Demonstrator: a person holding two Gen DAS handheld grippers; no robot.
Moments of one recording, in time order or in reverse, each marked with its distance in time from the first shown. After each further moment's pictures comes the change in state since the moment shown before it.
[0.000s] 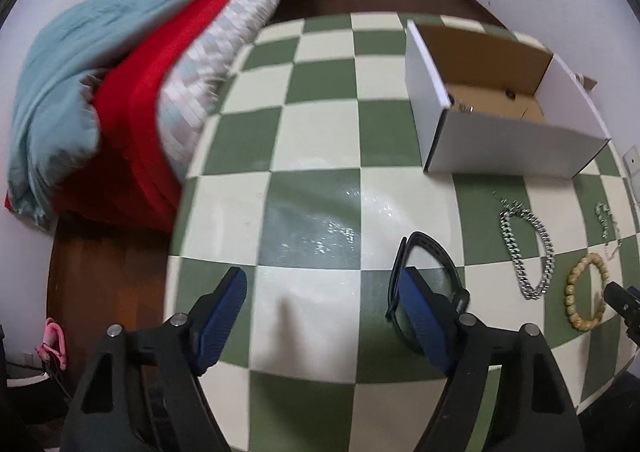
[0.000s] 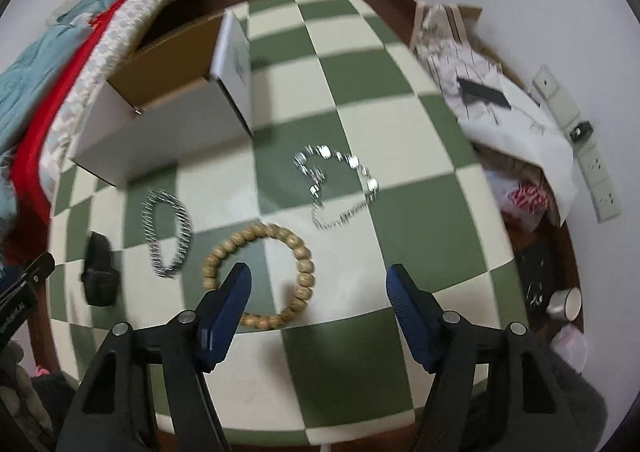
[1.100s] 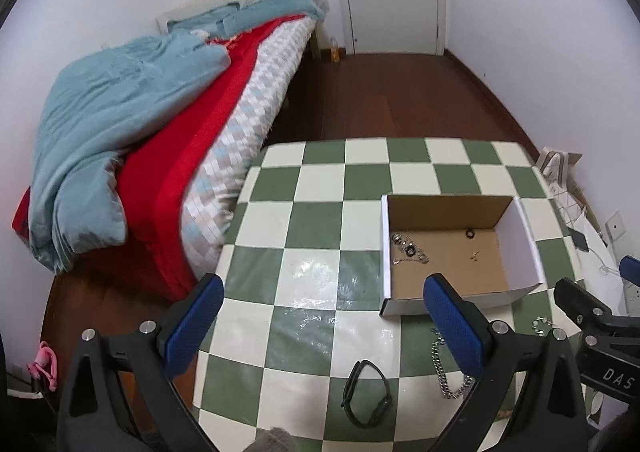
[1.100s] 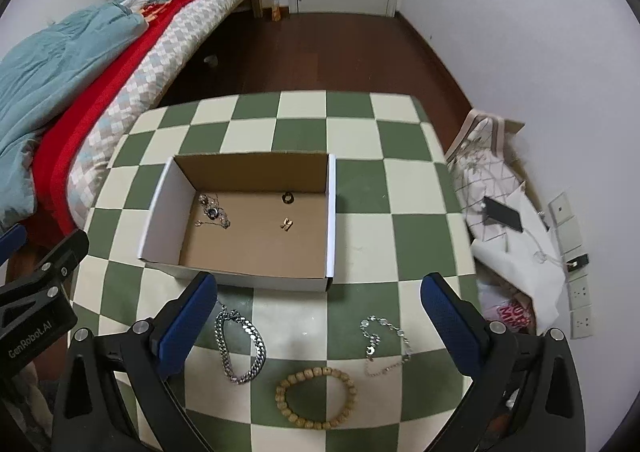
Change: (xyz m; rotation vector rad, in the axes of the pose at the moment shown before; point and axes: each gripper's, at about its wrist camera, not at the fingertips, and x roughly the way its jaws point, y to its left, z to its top) left arm -0.111 -0.004 0.078 -0.046 -0.272 -0.003; right arm -0.088 0.095 0.102 -0.263 -0.200 -0.021
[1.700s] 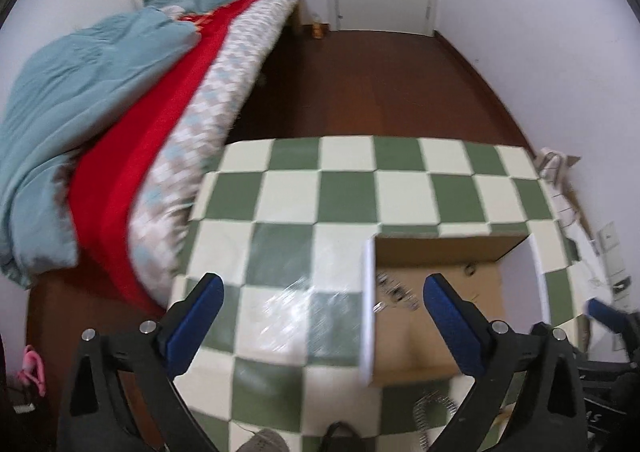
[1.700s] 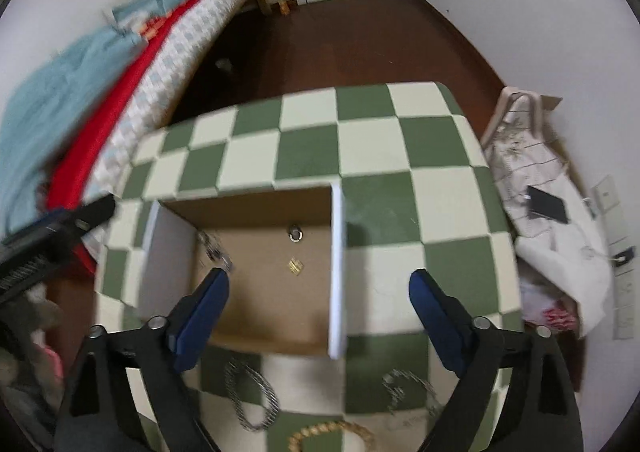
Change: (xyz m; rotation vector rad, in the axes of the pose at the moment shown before) left arm 0.083 -0.012 0.047 -0.011 0.110 -0.058; right arm 0.075 -0.022 0.036 0.063 0.089 0.119
